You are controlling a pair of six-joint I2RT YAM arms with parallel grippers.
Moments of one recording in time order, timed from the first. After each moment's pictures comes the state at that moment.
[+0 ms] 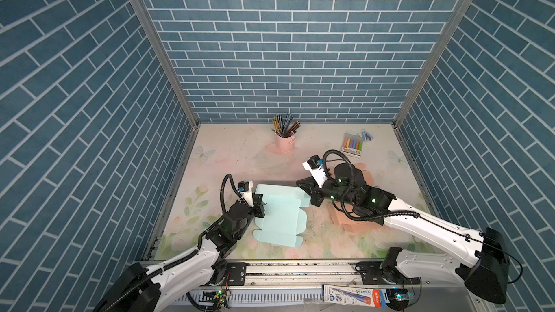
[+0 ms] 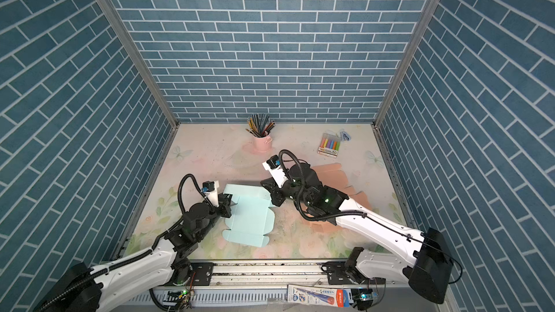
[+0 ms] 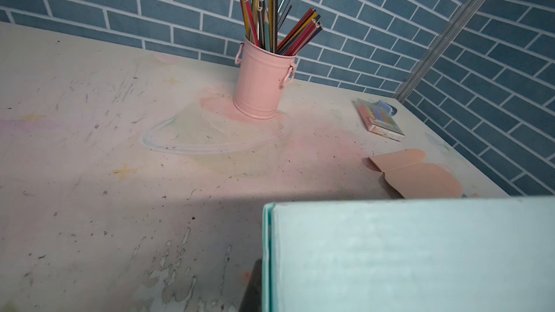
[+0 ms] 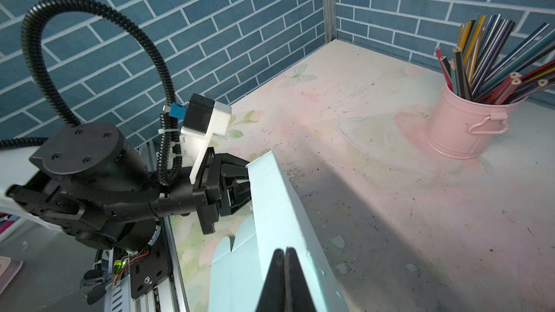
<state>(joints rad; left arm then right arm) -0.67 0.84 0.10 0.45 -0.27 -0.43 0.98 1.16 0.89 -0.13 -0.18 0.15</state>
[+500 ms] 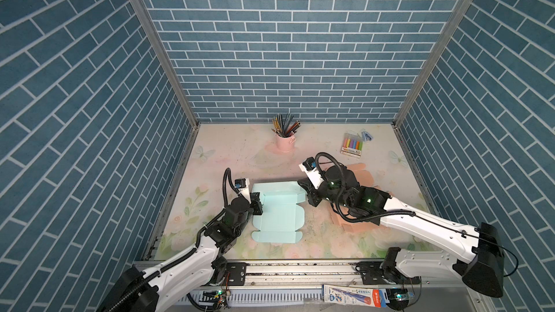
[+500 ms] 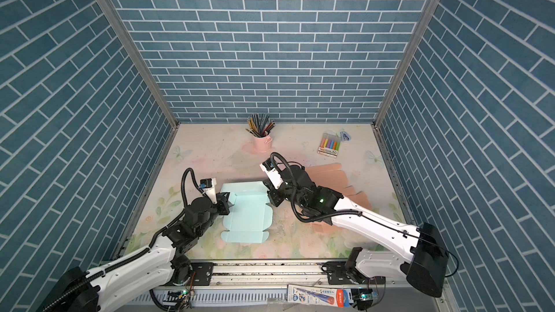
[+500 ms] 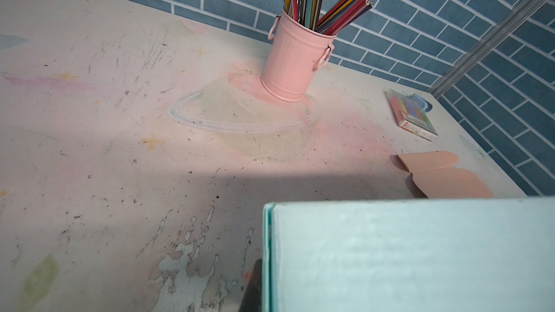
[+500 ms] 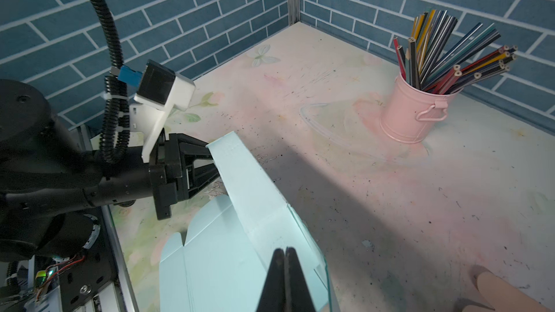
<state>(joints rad) -0.63 0.84 0.17 0.27 -0.28 -0.52 1.03 1.22 0.95 -0.22 0.03 0.11</state>
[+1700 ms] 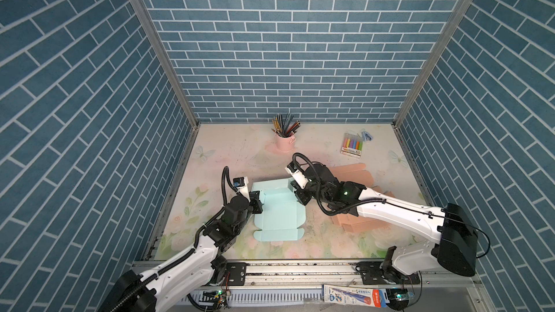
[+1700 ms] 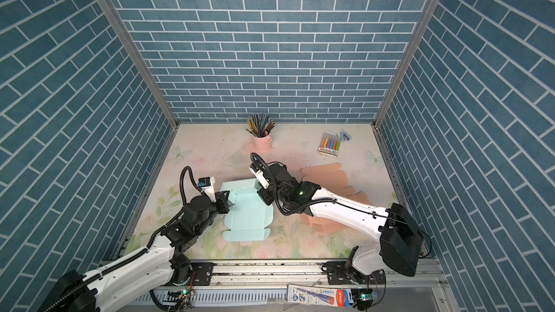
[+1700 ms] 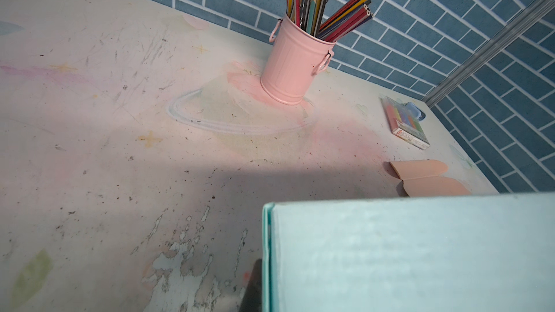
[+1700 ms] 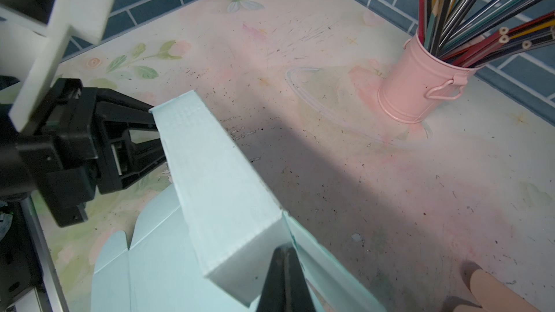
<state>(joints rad) -0.62 0.82 0.20 0.22 -0.25 -0.57 1.05 1.42 1.05 -0.25 0.10 0.03</state>
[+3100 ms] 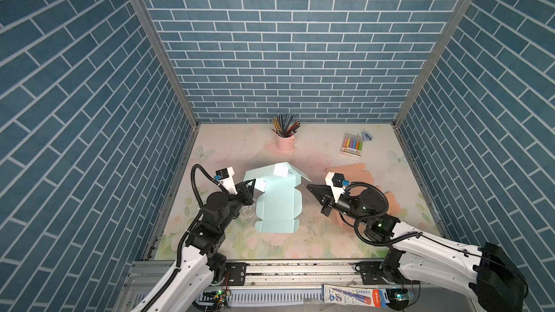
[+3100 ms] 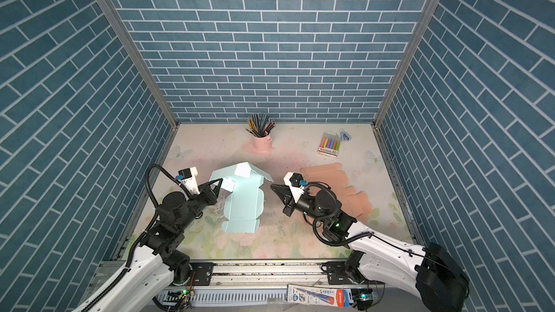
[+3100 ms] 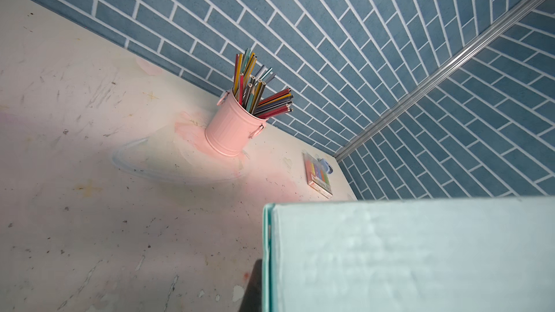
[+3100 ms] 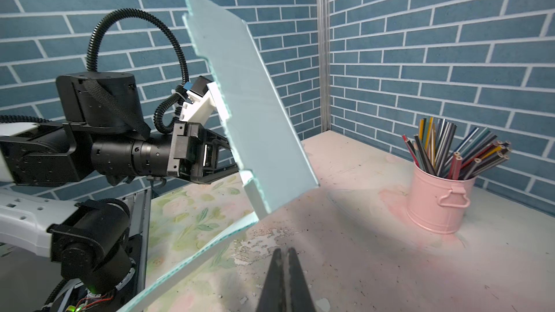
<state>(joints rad) -0.42 0.56 0.30 0.11 0.07 -0.70 0.92 0.99 0.41 0.63 -0.24 0.13</state>
